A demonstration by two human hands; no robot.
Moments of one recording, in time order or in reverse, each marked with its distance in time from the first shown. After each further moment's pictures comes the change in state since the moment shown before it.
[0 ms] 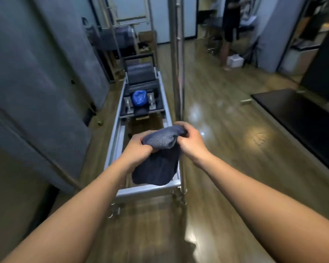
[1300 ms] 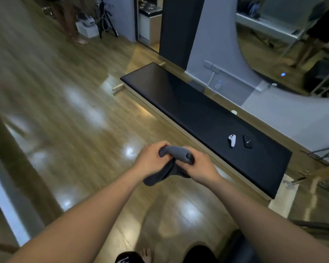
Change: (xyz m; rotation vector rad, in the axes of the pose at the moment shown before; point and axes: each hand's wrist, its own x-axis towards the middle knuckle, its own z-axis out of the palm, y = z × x) left_hand 0.472 0.044 0.583 0.251 -0.755 0.258; right_hand 0.240 0.216 -0.538 -0.487 0.406 0.456
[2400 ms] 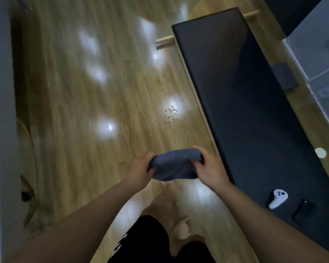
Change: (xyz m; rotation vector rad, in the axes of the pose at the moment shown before) left_hand 0.373 -0.126 0.116 0.143 0.157 -0.577; right_hand 0.511 0.214 -0.055 0.057 -0.496 -0.046
